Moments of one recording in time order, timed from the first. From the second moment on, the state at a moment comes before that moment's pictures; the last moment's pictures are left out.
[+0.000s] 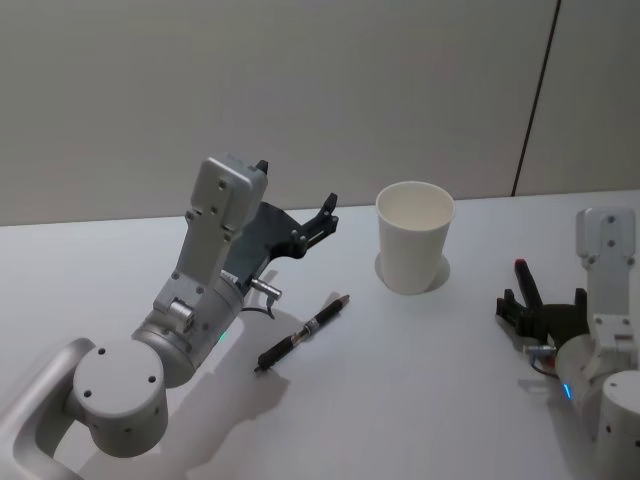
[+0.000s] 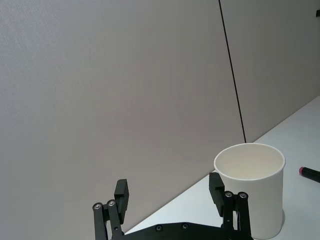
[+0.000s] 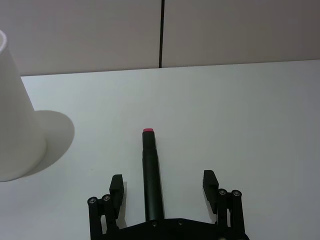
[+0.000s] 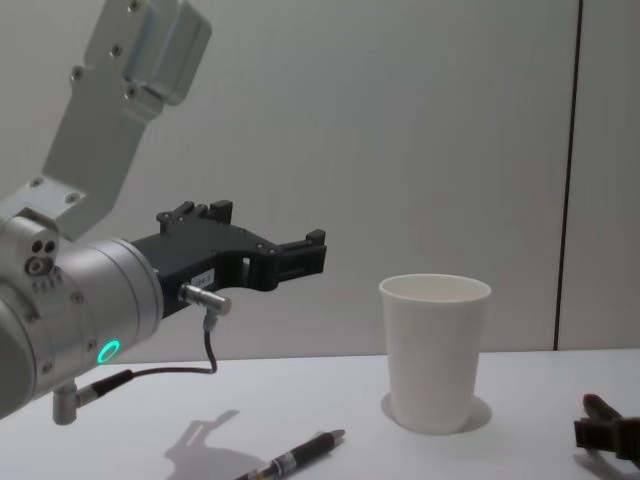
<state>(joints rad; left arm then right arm) -0.24 0.38 0.45 -1.63 -0.20 0.01 -0.01 0.06 0.10 -0.23 -1.65 0.18 0.51 -0.32</state>
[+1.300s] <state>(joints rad) -0.24 0.38 0.45 -1.63 -0.20 0.01 -0.01 0.06 0.10 -0.23 -1.64 0.18 0.51 -0.32</state>
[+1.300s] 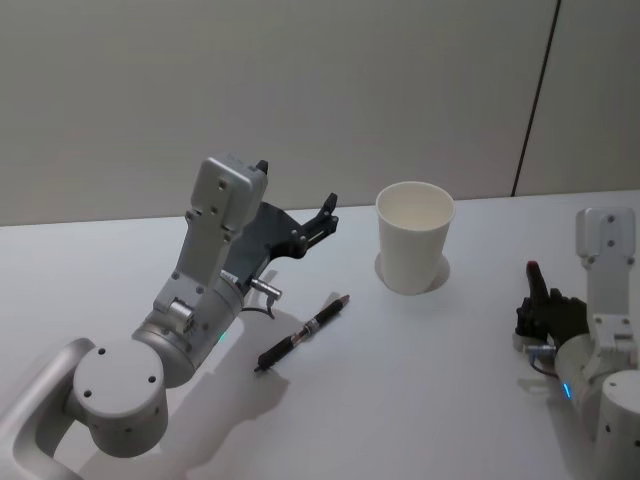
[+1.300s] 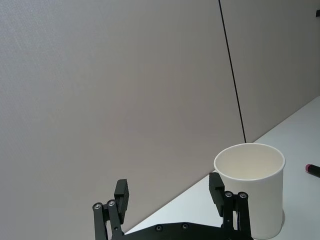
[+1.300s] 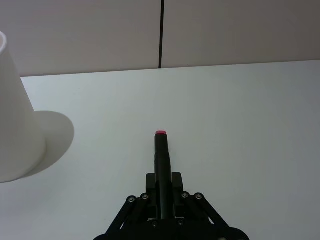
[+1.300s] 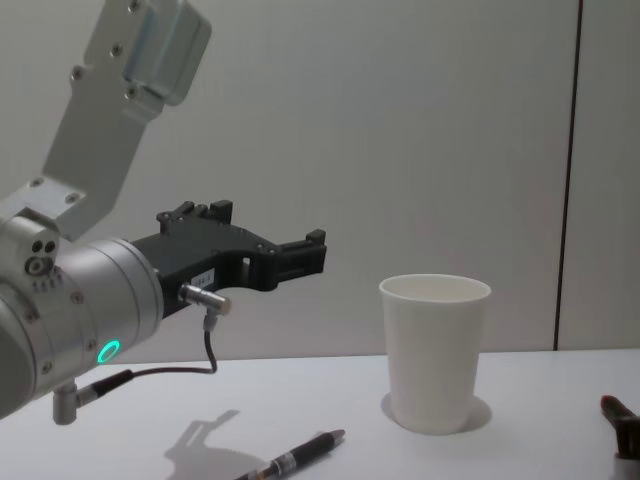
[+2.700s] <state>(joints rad) -0.24 0.38 0.45 -1.63 -0.20 0.01 -0.01 0.06 0.11 -0.22 -1.66 0.15 0.23 -0.20</state>
